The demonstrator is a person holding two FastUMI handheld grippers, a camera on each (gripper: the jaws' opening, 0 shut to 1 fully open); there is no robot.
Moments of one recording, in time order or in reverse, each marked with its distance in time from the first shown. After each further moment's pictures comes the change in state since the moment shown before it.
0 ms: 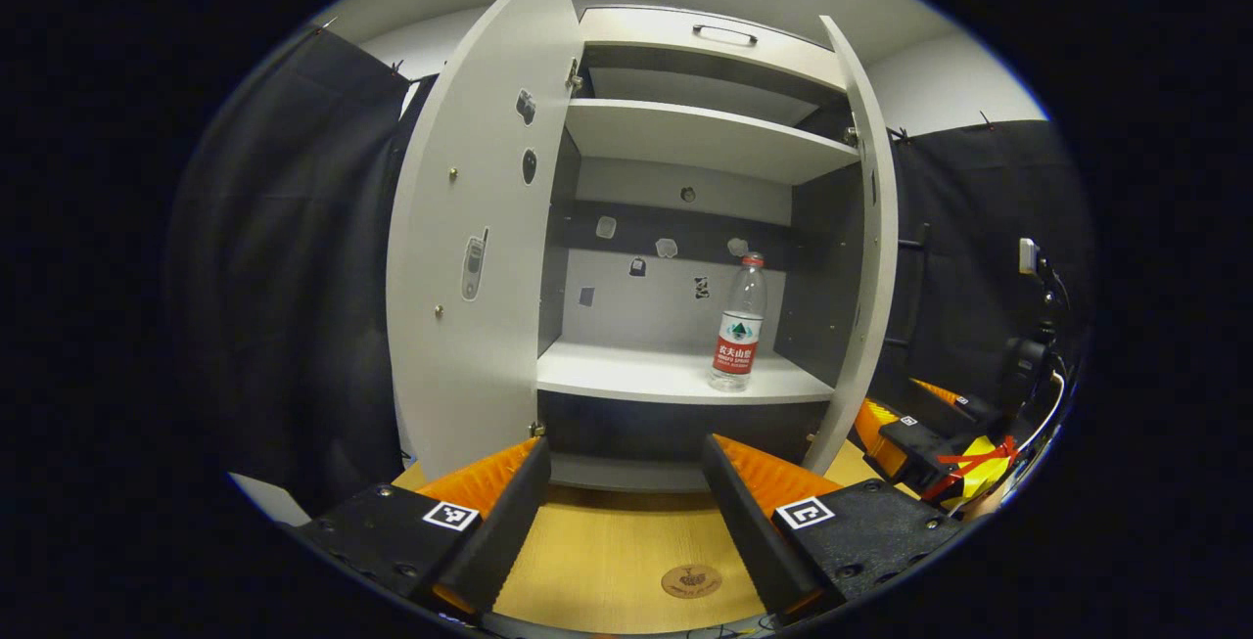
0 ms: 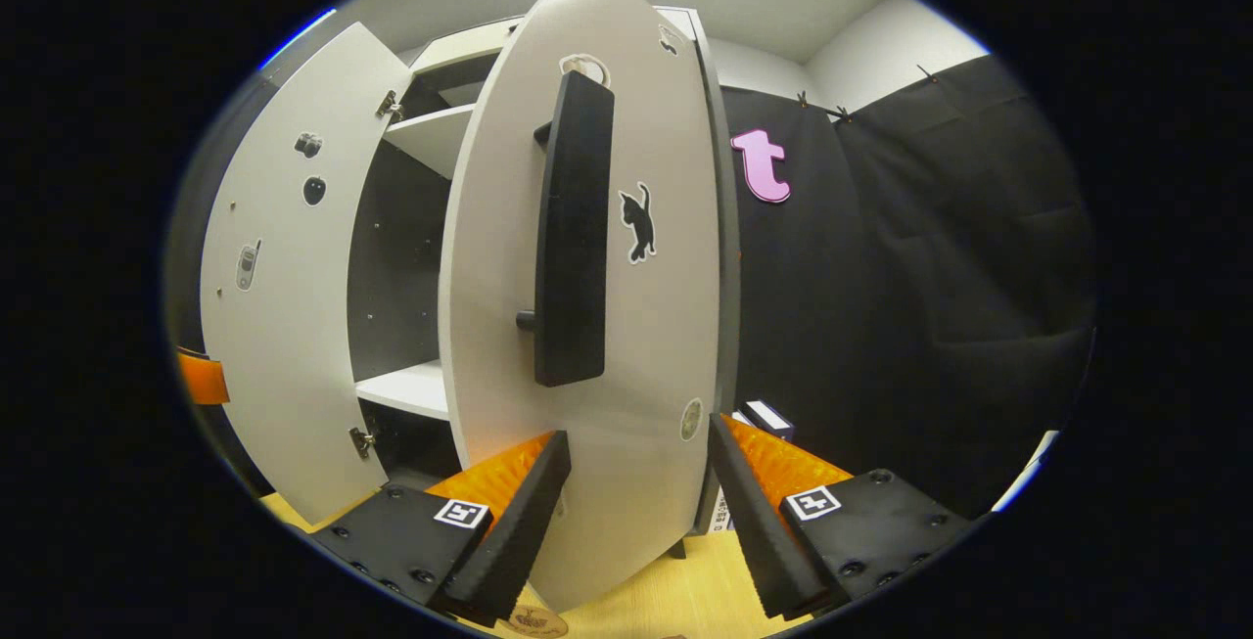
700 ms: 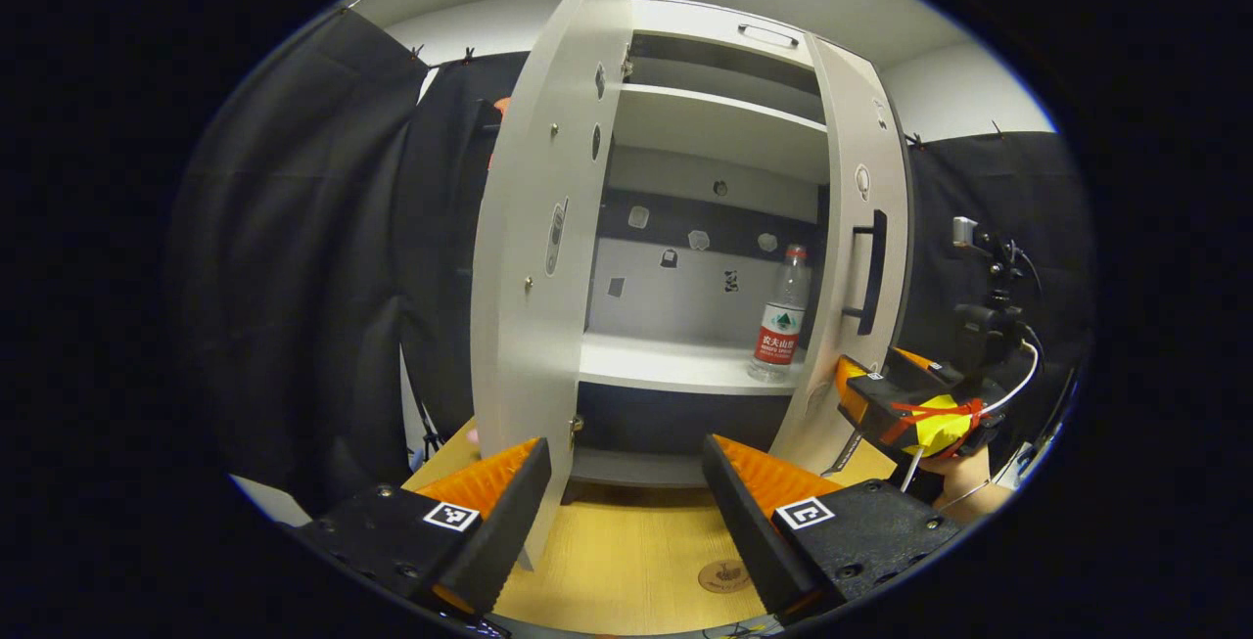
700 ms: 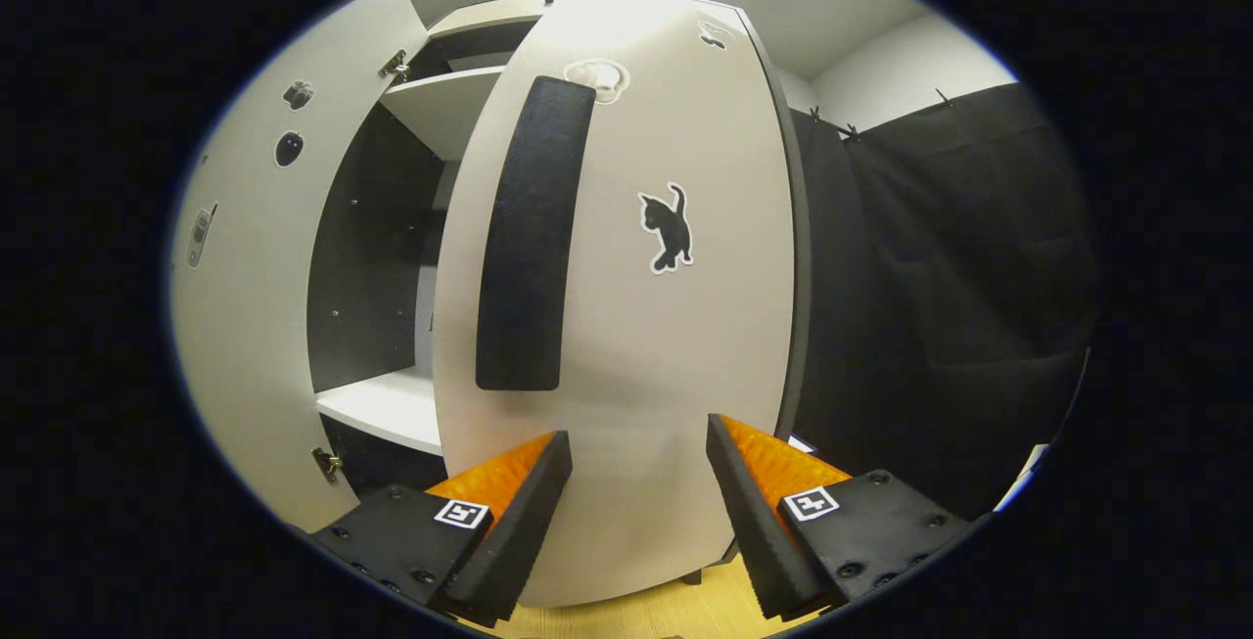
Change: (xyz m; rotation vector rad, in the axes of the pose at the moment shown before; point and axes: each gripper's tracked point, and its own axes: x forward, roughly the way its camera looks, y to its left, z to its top) left arm -0.003 0.058 -0.024 -0.050 0.021 0.002; right arm 0.066 0.034 0.005 -0.071 -0.029 -0.081
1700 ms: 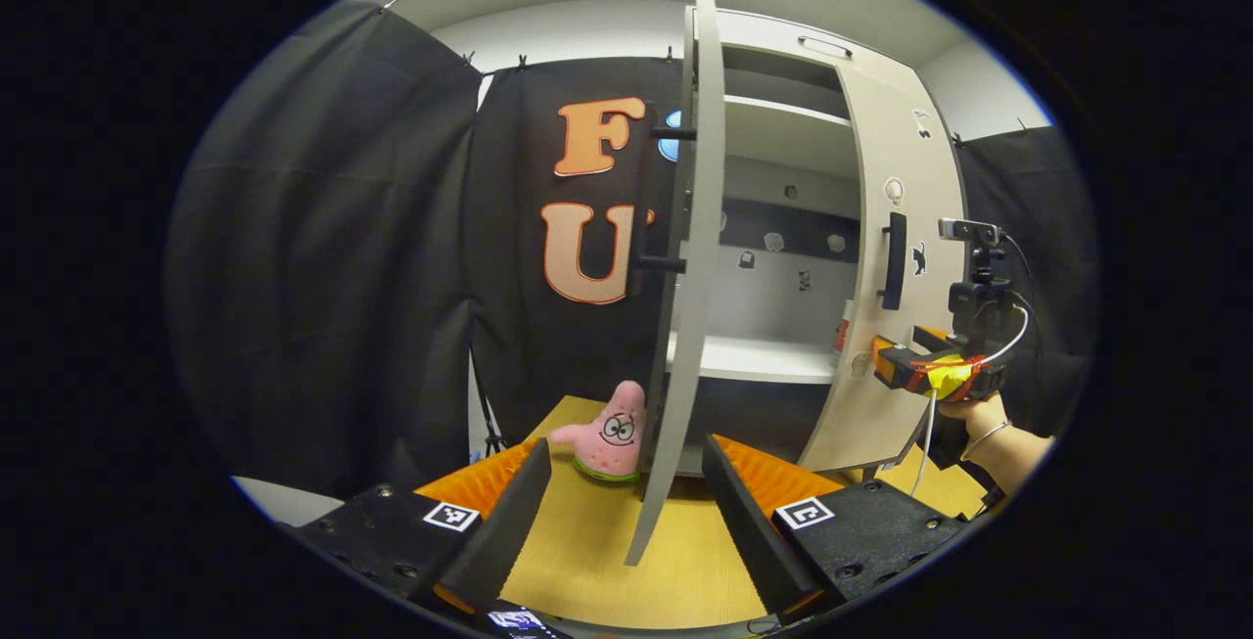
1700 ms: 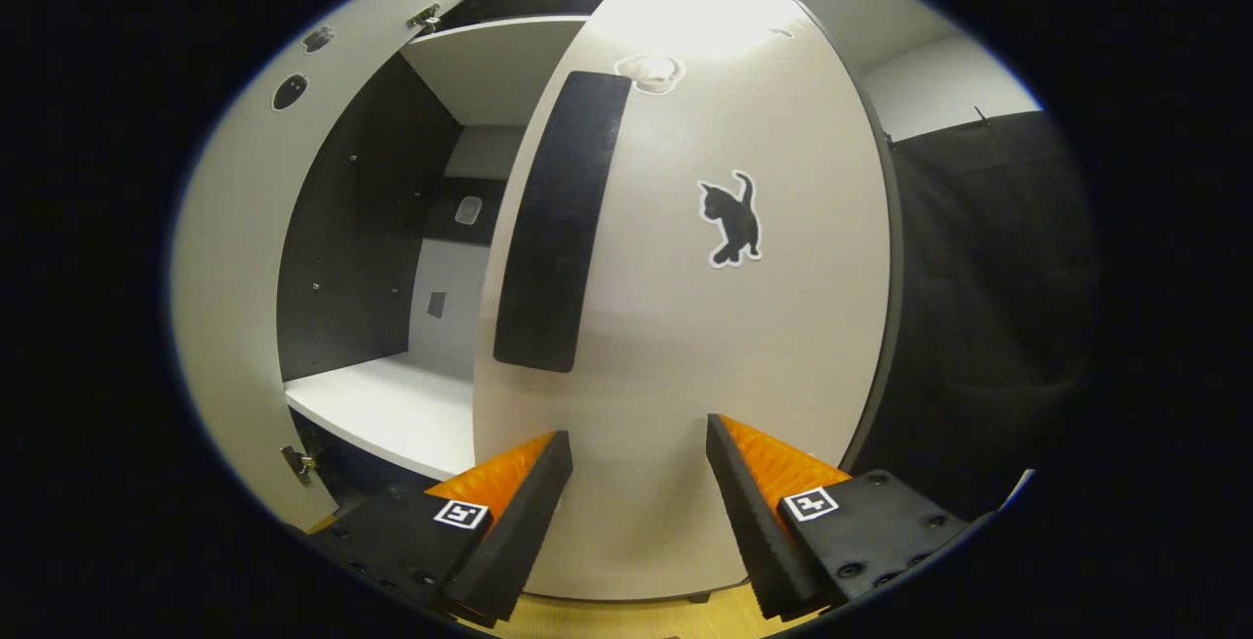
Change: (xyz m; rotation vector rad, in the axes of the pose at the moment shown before) left arm -0.025 0.111 -0.011 0.016 -0.024 0.173; right arm 0.043 0.041 -0.010 -0.069 0.021 0.014
